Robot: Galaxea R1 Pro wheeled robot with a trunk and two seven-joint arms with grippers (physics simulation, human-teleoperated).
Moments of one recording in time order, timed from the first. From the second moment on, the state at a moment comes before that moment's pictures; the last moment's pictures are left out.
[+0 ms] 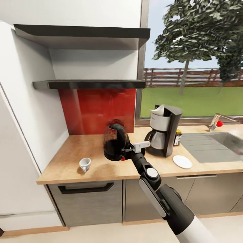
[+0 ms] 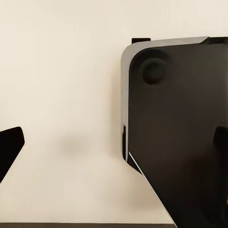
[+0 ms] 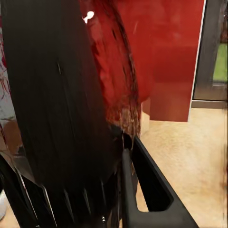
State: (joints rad) left arm -0.05 0.08 -0.07 -0.05 0.06 -0.08 0.01; right arm -0.58 0.01 0.57 -1.41 -0.31 0.25 -0.32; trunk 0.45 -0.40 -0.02
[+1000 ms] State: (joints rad) left arm -0.05 0.09 -0.07 -0.05 0.05 -0.08 0.00; right arm -0.58 0.07 0.52 -1.05 -0.32 -0.01 -0.45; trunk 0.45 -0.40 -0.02
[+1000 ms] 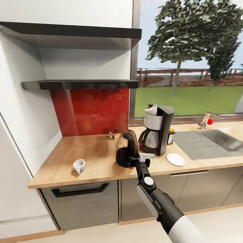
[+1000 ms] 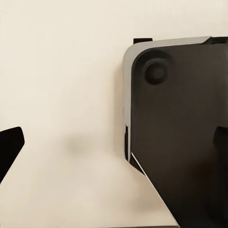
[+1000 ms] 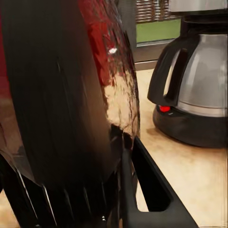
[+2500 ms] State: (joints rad) left arm -0.05 0.09 -0.07 -0.05 0.05 -0.08 0.00; right arm -0.58 0.07 0.52 -0.92 -0.31 -0.08 -0.46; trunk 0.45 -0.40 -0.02
